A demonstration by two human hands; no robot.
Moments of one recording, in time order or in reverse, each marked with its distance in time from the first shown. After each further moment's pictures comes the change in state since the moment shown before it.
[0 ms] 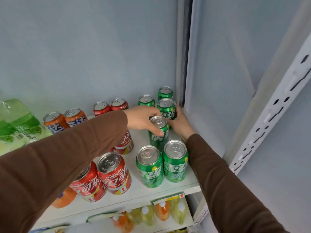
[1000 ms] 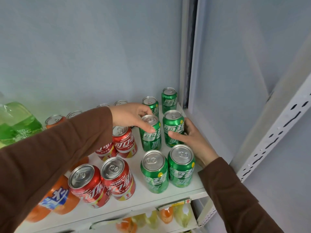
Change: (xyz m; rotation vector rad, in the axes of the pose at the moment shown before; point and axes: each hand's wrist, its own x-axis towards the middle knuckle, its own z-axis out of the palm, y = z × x) left_hand -0.015 -0.024 -0.029 -0.144 -0.049 -0.064; right_hand -0.061 0.001 -0.017 0.235 -0.116 0.051
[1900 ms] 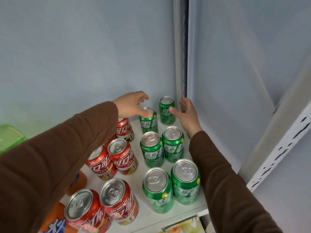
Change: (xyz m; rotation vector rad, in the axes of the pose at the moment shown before) left_hand 0.054 0.003 -0.052 0.180 0.235 0.016; right_hand 0.110 -0.025 -0.005 -0.154 0.296 -0.118
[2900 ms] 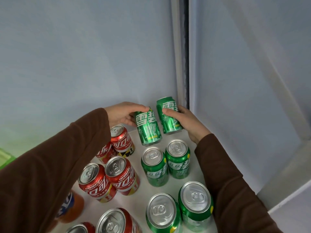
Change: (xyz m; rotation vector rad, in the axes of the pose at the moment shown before) left_hand 0.042 -0.033 -0.007 -0.507 -0.177 -0.116; right_hand 0.021 -0.020 0.006 0.106 -0.264 0.127
